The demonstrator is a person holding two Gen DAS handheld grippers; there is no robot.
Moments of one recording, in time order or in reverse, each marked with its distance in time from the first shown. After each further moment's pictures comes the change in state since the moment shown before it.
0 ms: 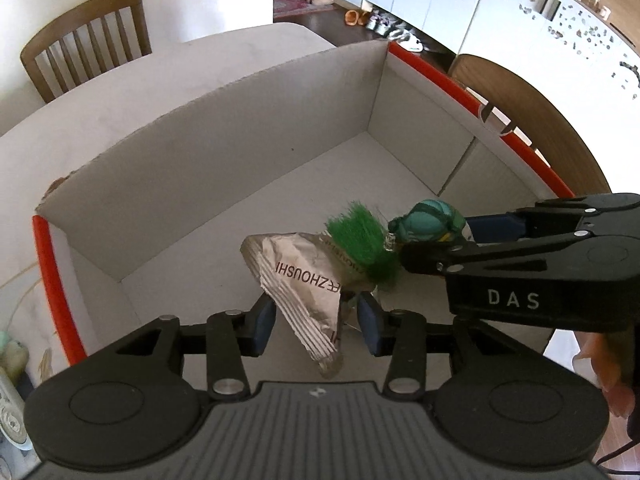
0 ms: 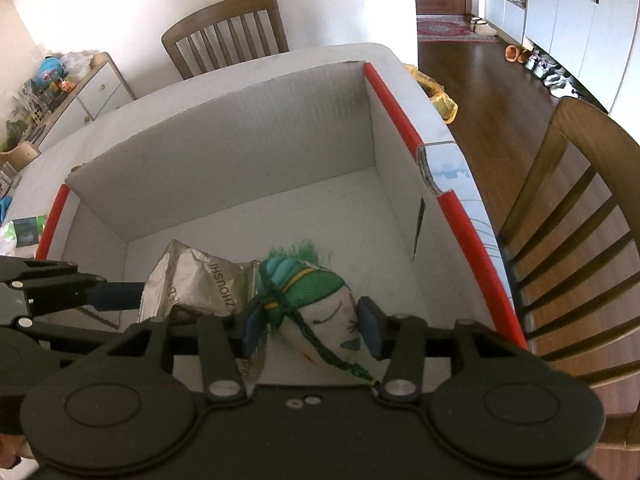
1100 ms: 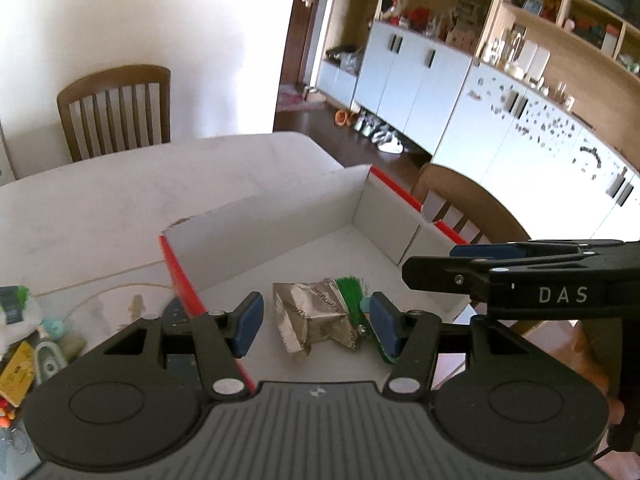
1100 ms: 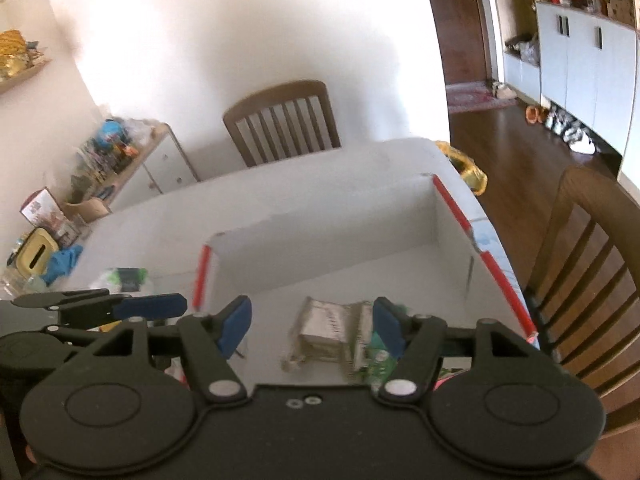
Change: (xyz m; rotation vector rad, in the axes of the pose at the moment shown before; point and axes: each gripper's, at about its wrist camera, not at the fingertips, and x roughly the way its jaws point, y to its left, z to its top) left arm -0.142 0.036 -0.051 -0.063 -0.321 -0.078; right arm -0.115 0.065 -0.019 -0.004 -0.258 0.117
